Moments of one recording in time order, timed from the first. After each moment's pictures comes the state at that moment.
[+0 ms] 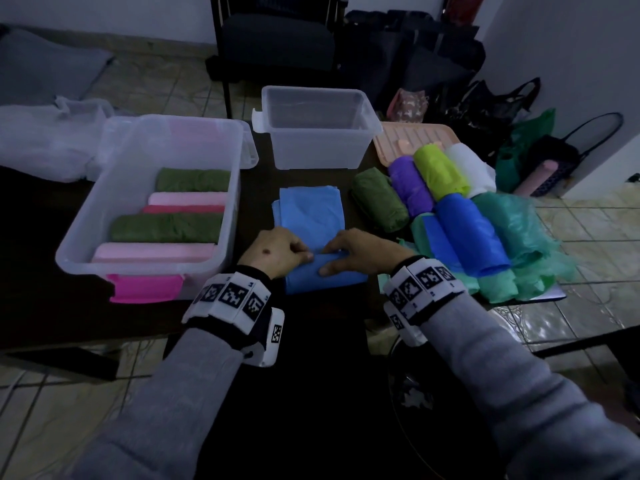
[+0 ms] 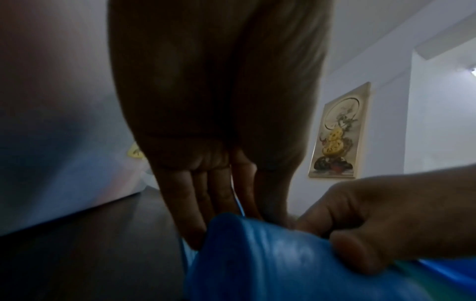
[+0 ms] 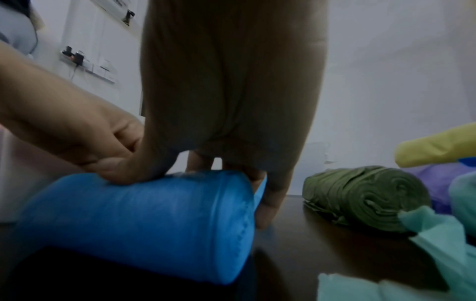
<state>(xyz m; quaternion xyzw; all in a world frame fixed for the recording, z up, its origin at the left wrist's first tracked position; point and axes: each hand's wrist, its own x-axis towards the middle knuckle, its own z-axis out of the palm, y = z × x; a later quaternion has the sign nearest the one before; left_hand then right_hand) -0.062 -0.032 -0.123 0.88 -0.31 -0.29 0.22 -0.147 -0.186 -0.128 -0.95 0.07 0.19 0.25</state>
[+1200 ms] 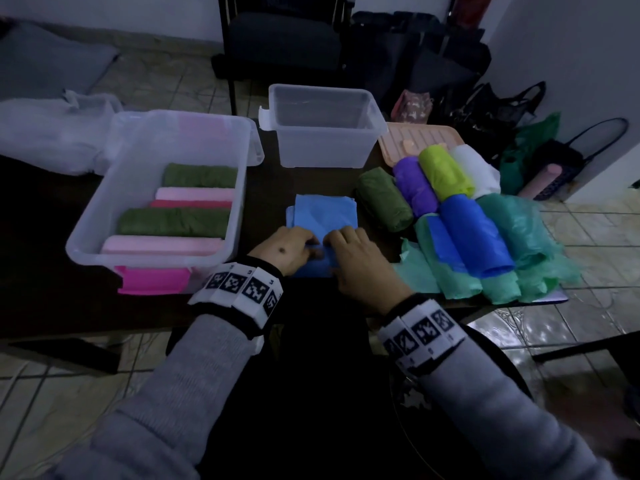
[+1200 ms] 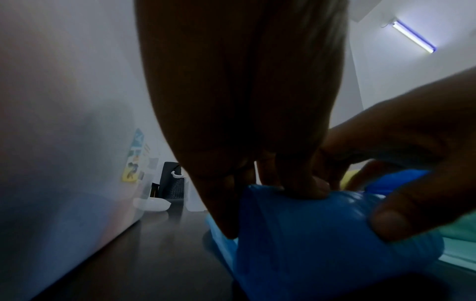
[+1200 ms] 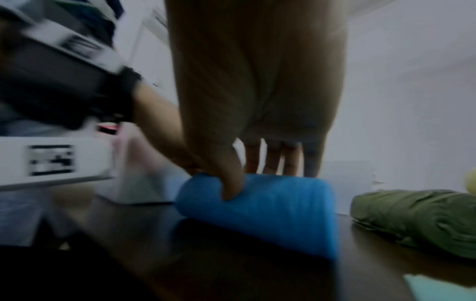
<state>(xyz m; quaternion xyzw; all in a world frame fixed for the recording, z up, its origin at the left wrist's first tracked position) -0.066 -0.038 -0.119 0.86 -0.35 -0.31 0.20 -0.177 -0.139 -0.126 -0.99 0.11 0.03 0.10</state>
